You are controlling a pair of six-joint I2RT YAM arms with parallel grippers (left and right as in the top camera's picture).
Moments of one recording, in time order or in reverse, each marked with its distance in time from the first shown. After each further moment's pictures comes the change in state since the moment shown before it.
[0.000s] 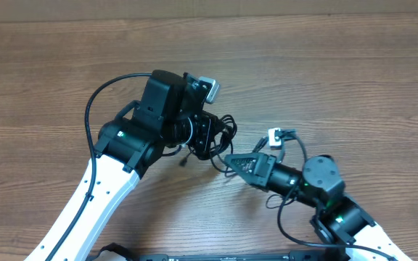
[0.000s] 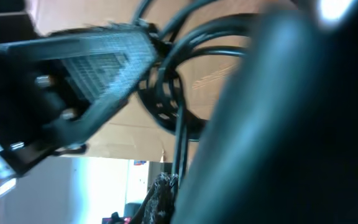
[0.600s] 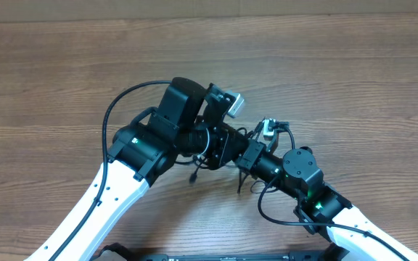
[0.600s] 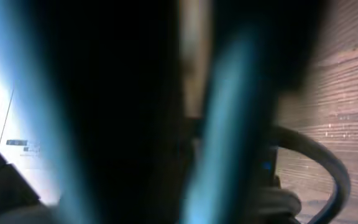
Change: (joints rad) left arm -0.111 0.000 0.000 0.040 0.150 -0.026; right arm 0.034 0.213 0.000 0.199 0.211 0.032
